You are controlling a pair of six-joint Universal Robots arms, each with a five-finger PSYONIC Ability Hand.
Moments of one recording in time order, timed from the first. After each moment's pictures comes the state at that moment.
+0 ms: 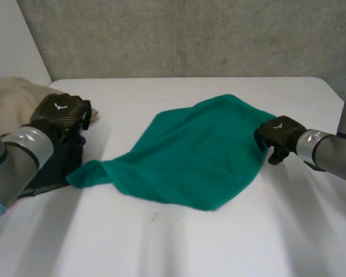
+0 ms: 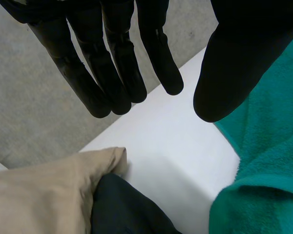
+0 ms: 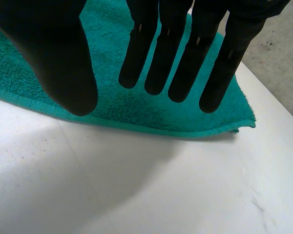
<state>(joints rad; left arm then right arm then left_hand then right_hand) 4.48 -1.79 -1.62 3.21 -1.41 3.54 1.72 -0.89 1.17 0.26 1.18 2.44 0.92 0.92 0.92 0.92 0.74 0.89 0.89 0.89 0.89 0.71</state>
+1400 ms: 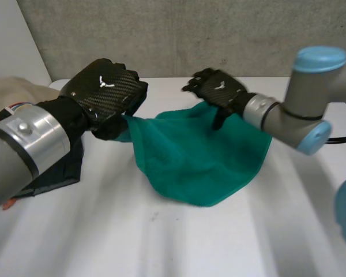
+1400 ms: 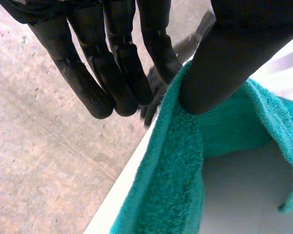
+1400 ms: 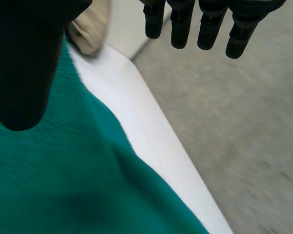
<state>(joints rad) 4.27 -1.59 -1.50 3.00 -1.19 3.68 1.95 -0.60 0.56 0.19 0.95 2.55 1.17 1.20 1.19 1.20 0.98 0.22 0.22 0.21 0.21 0.05</state>
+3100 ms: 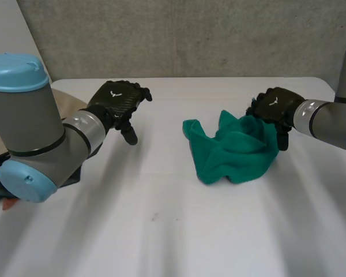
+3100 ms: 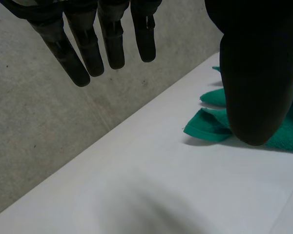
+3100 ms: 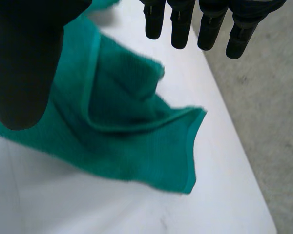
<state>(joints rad) 4.24 -2.01 -1.27 3.11 -1.41 3.41 1.80 -0.84 0.83 0.51 1.29 2.20 0.36 0.39 0.35 0.34 0.15 0.22 0.22 0.21 0.21 0.05</state>
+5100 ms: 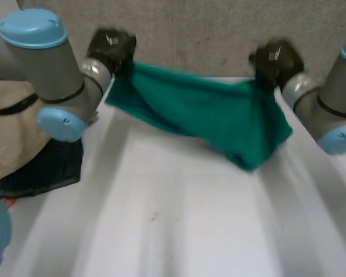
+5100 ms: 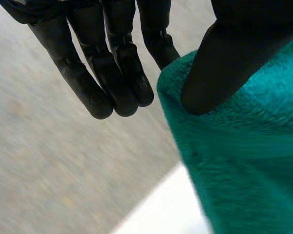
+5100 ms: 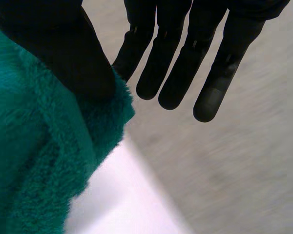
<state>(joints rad) 4.25 -2.38 -0.55 3.04 -1.54 3.52 1.87 -0.94 0.95 -0.10 1.36 2.59 1.18 1.20 1.19 1.20 0.98 1.10 1.18 1.19 1.20 1.00</state>
